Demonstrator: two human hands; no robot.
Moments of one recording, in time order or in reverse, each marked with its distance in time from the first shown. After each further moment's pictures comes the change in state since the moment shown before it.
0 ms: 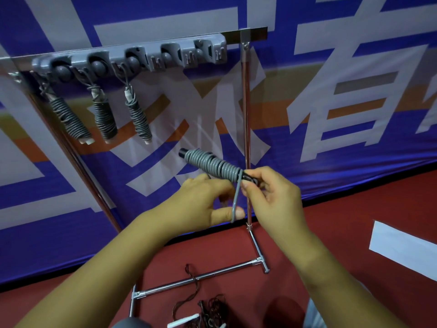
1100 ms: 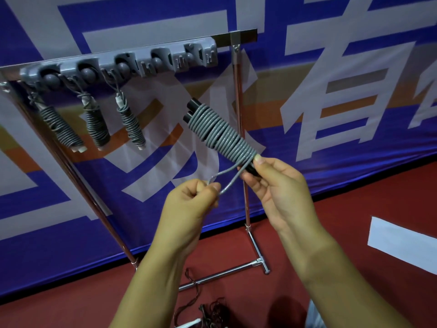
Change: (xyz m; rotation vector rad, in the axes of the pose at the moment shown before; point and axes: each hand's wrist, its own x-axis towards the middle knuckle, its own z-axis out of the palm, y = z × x) left_hand -0.003 0.030 0.024 -1.248 0.660 -0.321; right_hand 0.024 -0.039 -0.014 0.944 0.144 0.641
